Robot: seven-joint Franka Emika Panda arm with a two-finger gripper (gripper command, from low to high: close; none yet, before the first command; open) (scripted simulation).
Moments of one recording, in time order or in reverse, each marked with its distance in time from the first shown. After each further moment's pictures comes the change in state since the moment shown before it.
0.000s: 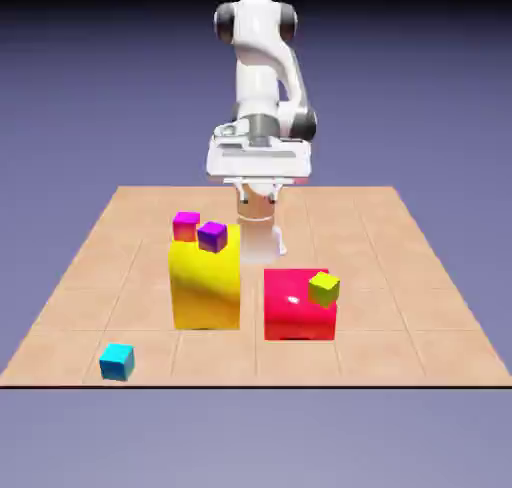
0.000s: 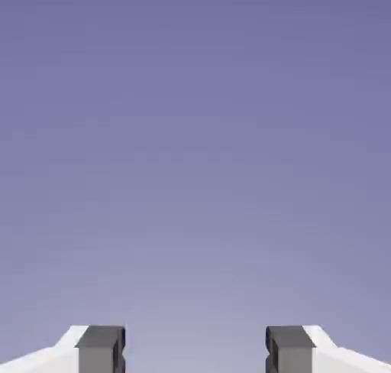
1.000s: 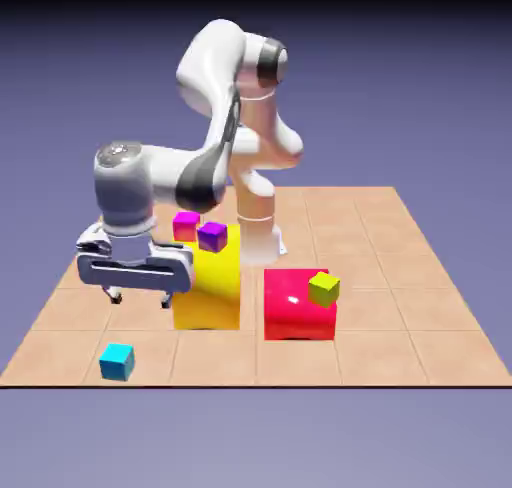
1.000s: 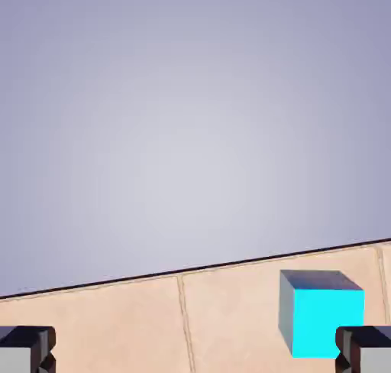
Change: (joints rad) arm -0.119 1.000 -0.273 1.087 0.098 -1.004 -0.208
